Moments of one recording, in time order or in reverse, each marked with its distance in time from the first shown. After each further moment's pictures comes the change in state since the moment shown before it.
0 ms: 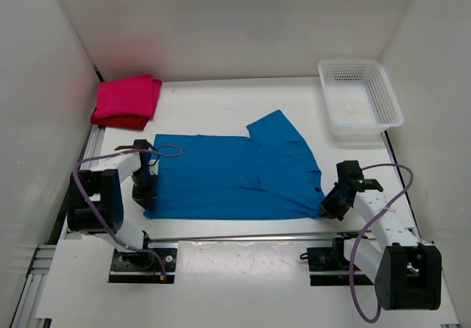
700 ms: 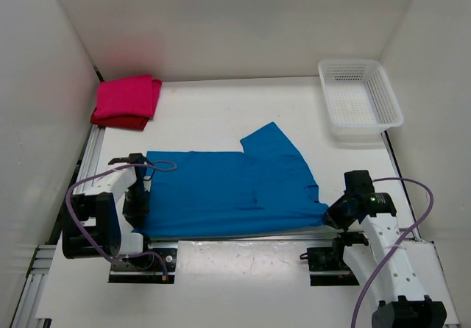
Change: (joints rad) left arm 0.031 -0.197 -0.132 -0.180 -0.125 -0.006; right arm 0.004 -0.313 0.048 -0.312 0.023 0.136
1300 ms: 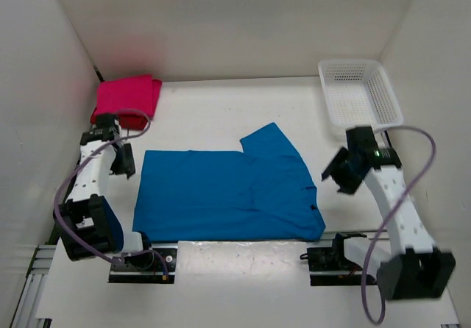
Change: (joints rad) left arm 0.154 -0.001 0.378 0.086 -0.127 0.009; right arm 0.025 0.325 0.396 0.008 0.069 -0.184
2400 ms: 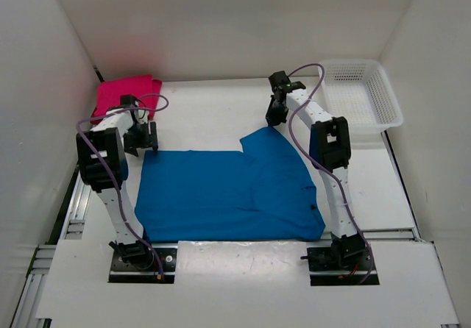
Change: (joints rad) left arm -0.054 0.669 0.404 0.262 0.335 0.001; right arm 0.271 1.474 1.265 0.259 -0.007 -0.091
